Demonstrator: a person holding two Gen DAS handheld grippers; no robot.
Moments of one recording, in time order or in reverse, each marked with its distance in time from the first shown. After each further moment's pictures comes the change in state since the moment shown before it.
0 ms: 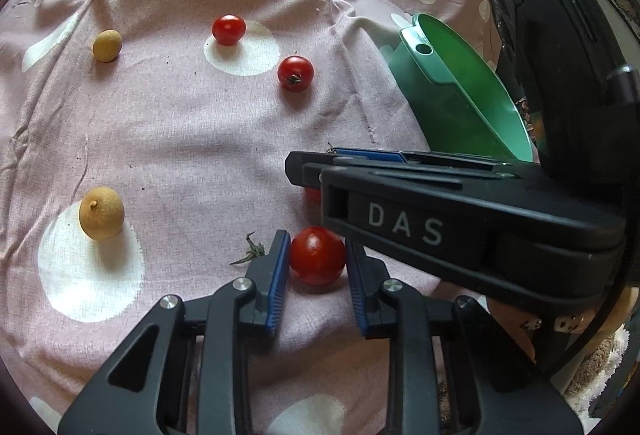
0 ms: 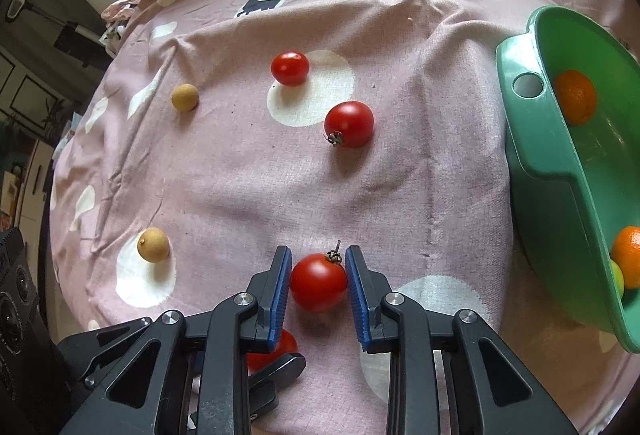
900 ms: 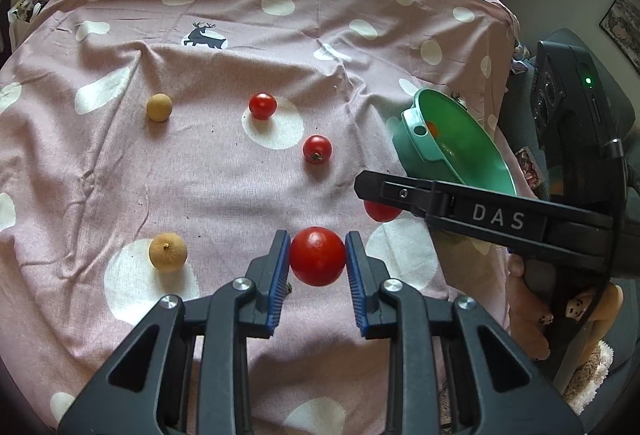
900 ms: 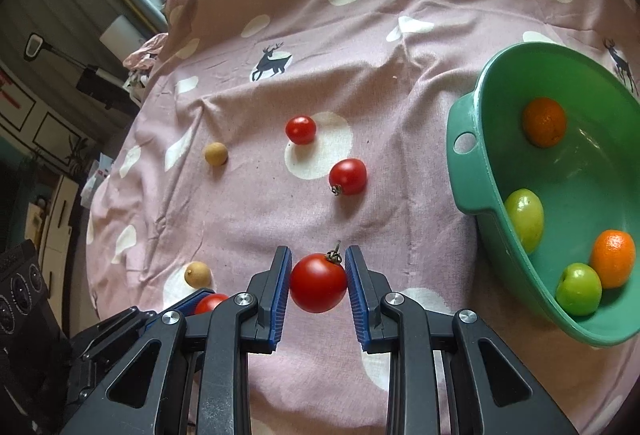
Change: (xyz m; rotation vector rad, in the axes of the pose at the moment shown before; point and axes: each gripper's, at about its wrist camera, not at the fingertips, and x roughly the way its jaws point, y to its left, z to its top) left arm -0.050 0.003 0.012 -0.034 -0.192 0.039; right arm -0.044 -0.009 0.004 0.060 -0.142 0.096
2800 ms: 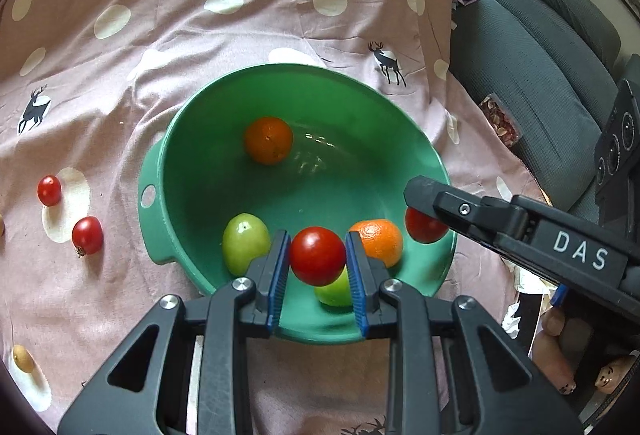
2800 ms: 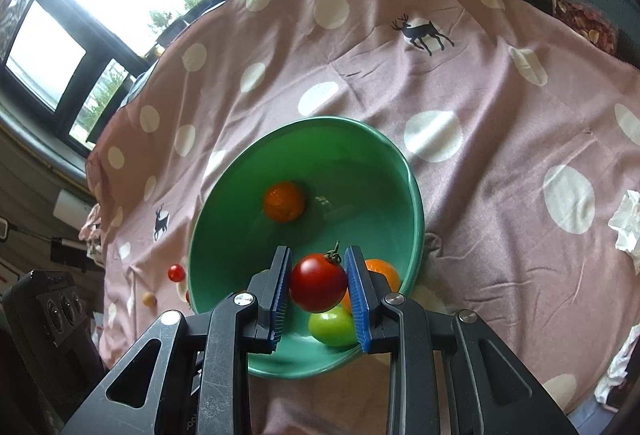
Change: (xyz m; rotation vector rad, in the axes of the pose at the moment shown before) left arm 0.120 -0.174 0.047 0.223 0.127 -0.050; right arm -0.112 -0.177 -0.018 0.465 -0.280 -0.098
